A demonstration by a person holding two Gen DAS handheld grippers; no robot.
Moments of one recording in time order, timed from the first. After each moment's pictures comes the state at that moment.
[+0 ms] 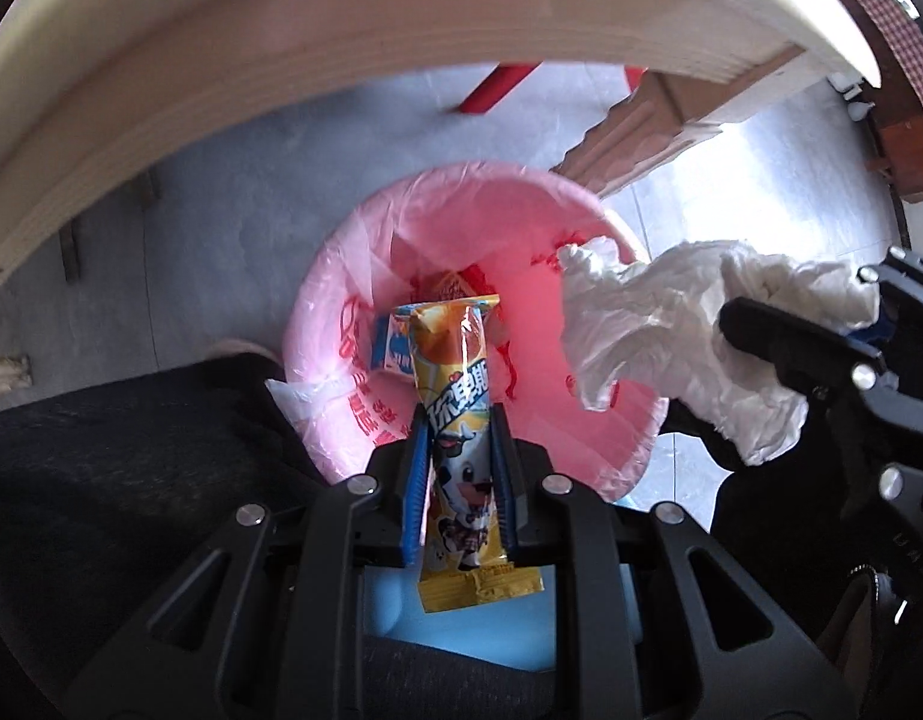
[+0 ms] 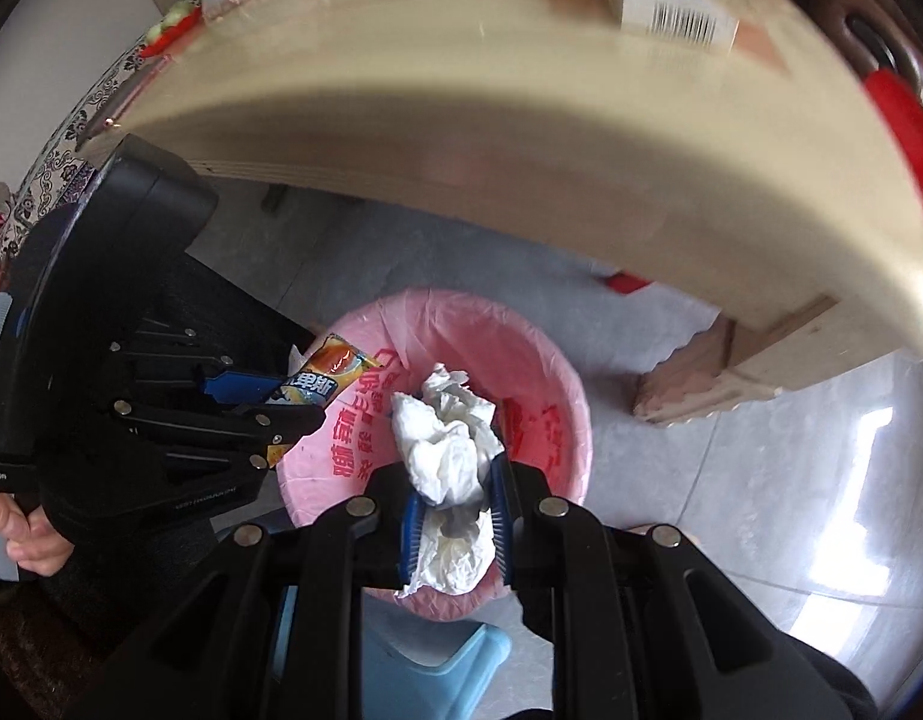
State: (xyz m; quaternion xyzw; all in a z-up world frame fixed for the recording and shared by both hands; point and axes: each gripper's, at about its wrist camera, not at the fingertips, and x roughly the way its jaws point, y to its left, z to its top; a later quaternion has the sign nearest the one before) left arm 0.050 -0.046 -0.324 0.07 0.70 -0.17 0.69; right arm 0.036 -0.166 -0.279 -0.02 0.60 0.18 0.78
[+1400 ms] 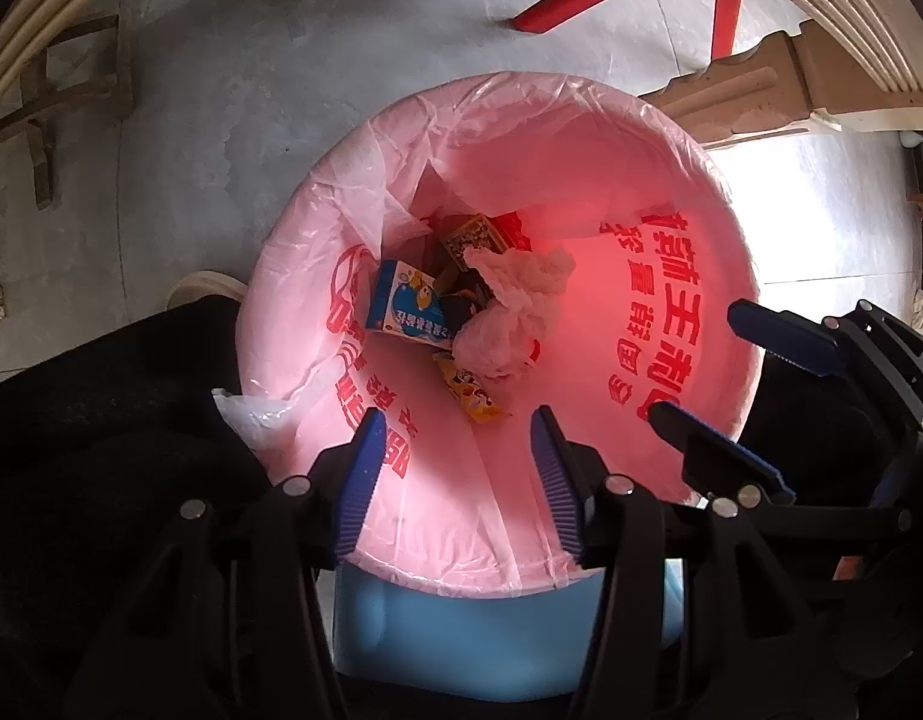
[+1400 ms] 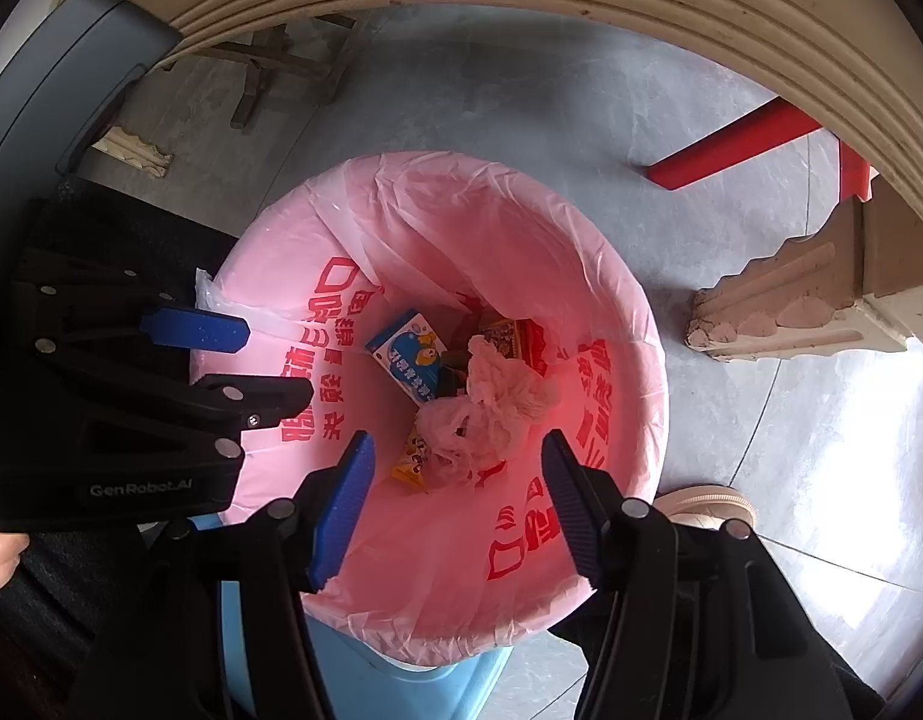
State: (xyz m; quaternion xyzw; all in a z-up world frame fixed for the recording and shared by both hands) left arm 0.082 -0.045 -0.403 0.05 0.77 -0.13 0.62; right arm 0.053 -0.156 -0.392 -0.02 0.68 0.19 0.71
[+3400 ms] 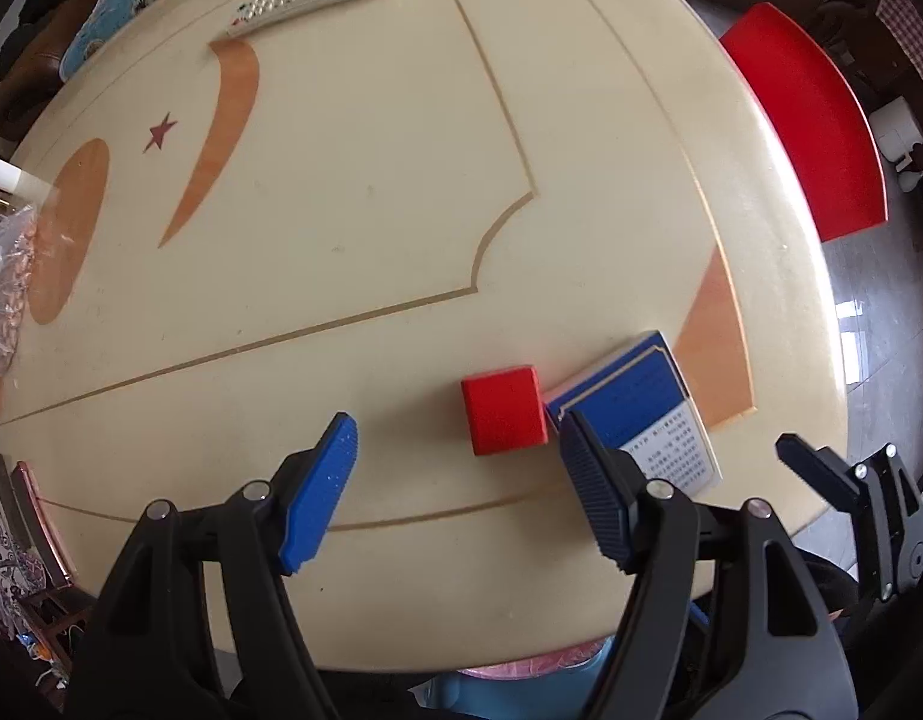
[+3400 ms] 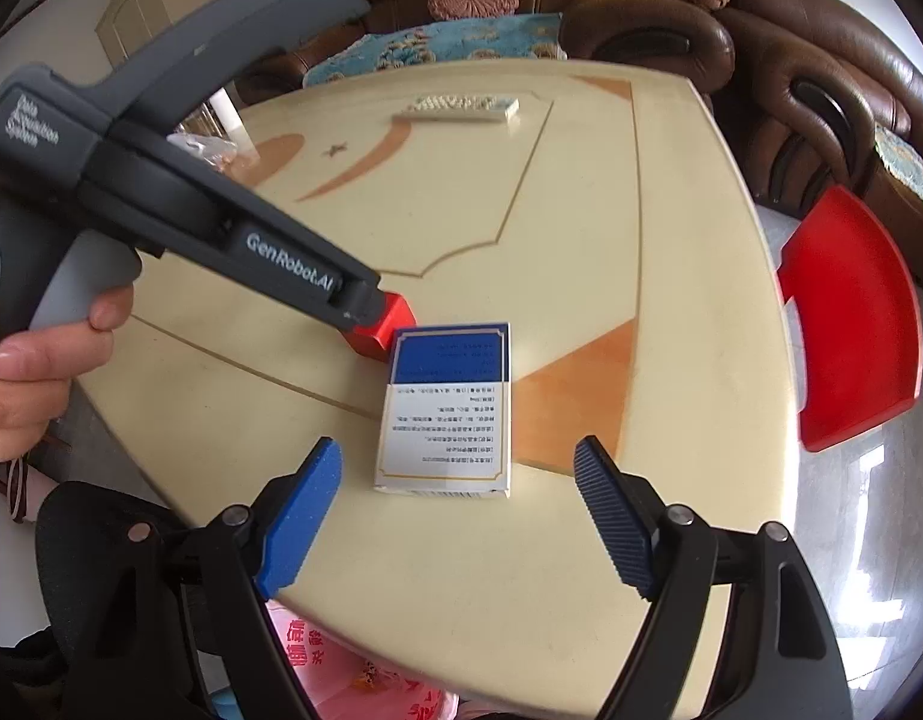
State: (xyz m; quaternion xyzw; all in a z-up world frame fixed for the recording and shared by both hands) left arm 0.314 -0.131 -0.159 0.12 0.66 -0.11 0.73; right arm 0.198 -0.240 -0.174 0.02 0.49 0.15 0.86
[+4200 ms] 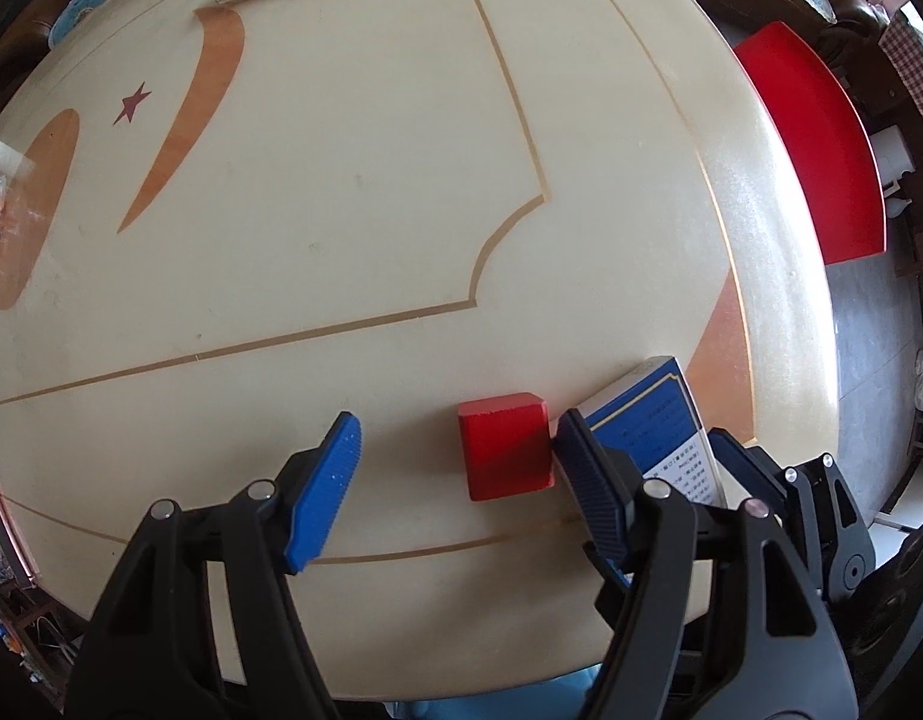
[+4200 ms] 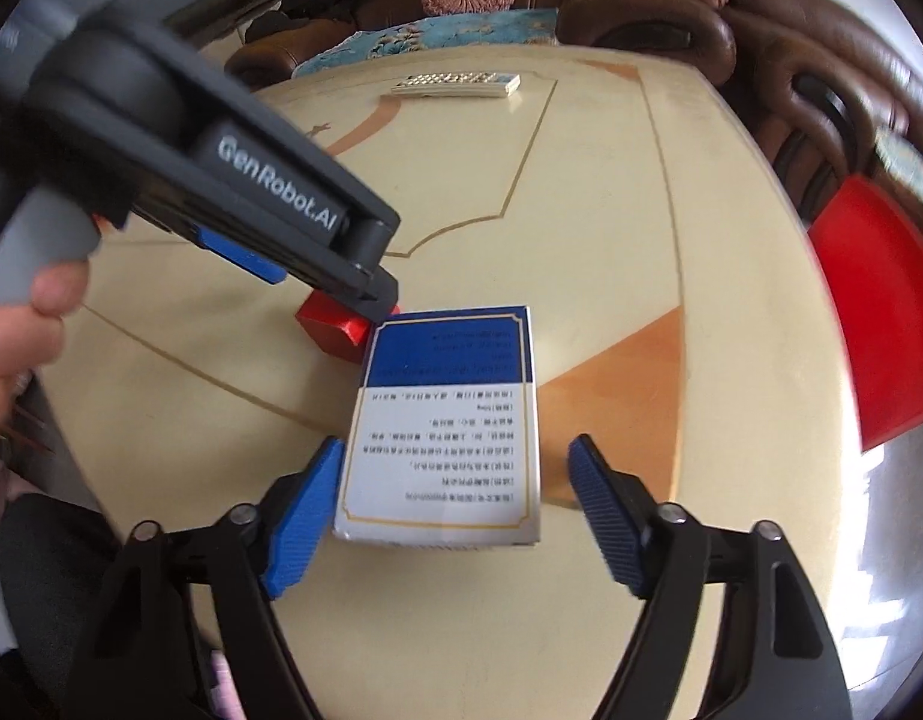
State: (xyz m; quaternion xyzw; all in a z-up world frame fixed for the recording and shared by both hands) left arm 0.314 -0.113 -0.175 0.08 0.67 -0.12 0.73; right arm 0.209 -0.215 -0.209 -0.02 0.47 0.13 0.88
